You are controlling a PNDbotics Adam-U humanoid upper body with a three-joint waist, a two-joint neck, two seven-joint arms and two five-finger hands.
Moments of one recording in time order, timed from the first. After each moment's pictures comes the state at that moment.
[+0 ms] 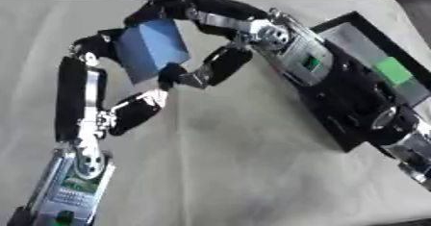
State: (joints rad) left arm -0.68 -0.07 -0.55 -1.57 -0.61 0.19 0.35; right arm -0.65 -0.68 0.33 -1.79 0.07 -0.42 0.35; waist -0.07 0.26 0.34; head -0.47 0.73
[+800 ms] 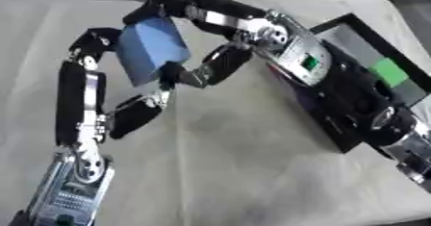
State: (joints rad) left arm -0.68 -0.07 -0.57 -1.57 -0.61 0.20 0.30; right arm -0.65 -0.68 0.33 -1.79 0.00 -0.41 0.38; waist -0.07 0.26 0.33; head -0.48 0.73
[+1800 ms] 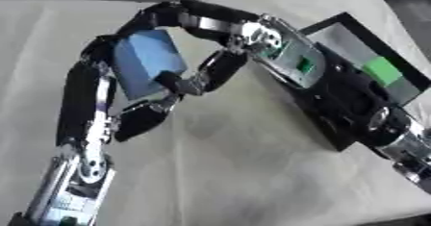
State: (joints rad) left arm -0.68 -0.08 -0.56 -1.55 -0.75 0.33 0.21; right arm -0.64 -0.68 0.34 -1.83 -0.06 -0.38 0.38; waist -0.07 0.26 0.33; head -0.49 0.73
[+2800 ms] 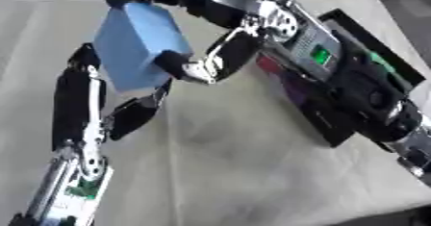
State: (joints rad) left arm -0.65 -0.08 -0.54 -1.52 -0.74 0.39 0.28; right arm -0.61 -0.75 0.27 -1.97 -0.27 -0.30 0.34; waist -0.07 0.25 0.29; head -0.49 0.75
